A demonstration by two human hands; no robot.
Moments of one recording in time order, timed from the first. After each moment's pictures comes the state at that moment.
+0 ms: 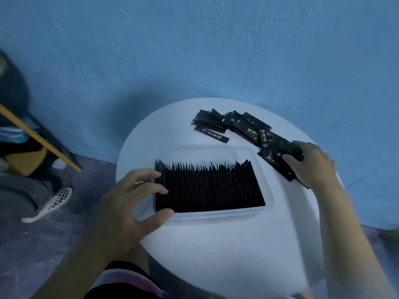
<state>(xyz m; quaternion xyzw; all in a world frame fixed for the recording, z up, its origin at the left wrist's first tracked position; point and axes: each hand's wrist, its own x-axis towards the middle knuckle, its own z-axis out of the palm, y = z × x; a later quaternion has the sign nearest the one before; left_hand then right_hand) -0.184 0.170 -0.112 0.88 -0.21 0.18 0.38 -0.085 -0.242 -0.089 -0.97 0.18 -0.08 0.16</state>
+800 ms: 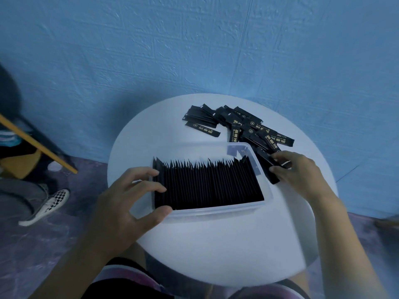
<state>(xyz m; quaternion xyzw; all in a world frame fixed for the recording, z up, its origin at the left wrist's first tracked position) -0.190 0.156 -0.110 0.88 -0.23 0.18 0.37 -0.126 -0.237 -0.094 -0.96 0.12 -0.02 0.26</state>
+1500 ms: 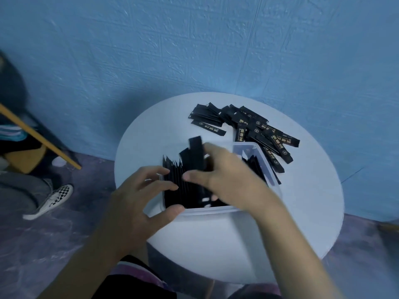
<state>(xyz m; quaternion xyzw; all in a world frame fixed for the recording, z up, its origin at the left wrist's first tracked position) -0.194 0.150 -0.113 0.88 -0.23 0.20 0.35 -0.156 -0.062 -0.039 -0.89 -0.10 0.09 0.44</state>
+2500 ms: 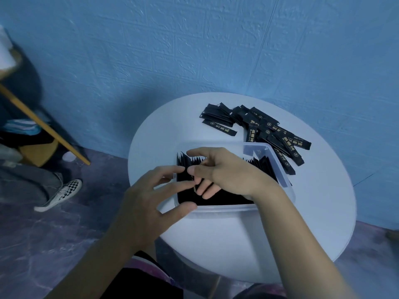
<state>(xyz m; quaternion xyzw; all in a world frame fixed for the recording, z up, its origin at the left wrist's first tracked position) -0.196 0.152 -0.117 0.88 -0.25 0.21 0.35 -0.141 -0.045 -0.043 -0.80 -0.10 0.26 0.53</state>
